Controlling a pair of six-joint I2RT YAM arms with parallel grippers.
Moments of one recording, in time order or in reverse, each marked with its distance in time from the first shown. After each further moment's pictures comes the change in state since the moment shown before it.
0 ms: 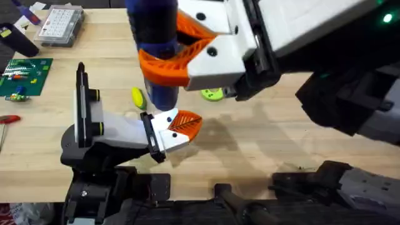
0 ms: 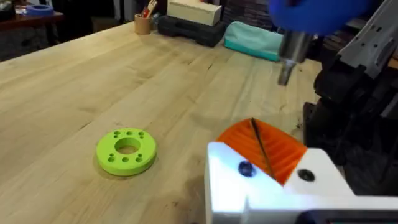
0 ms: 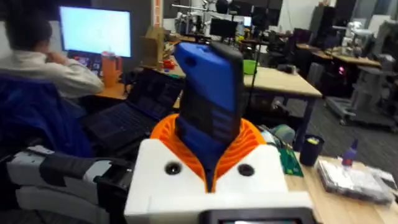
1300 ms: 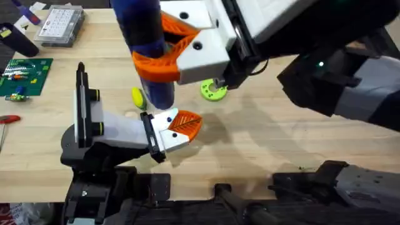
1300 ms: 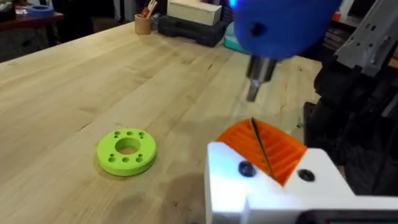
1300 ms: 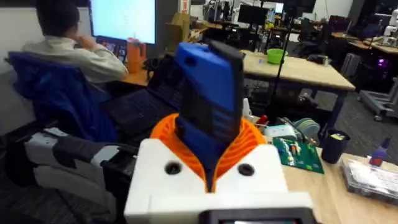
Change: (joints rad) left arm 0.000 0.000 0.000 0.000 0.000 0.001; right arm -0.036 0.134 0.080 0.037 -0.145 0.034
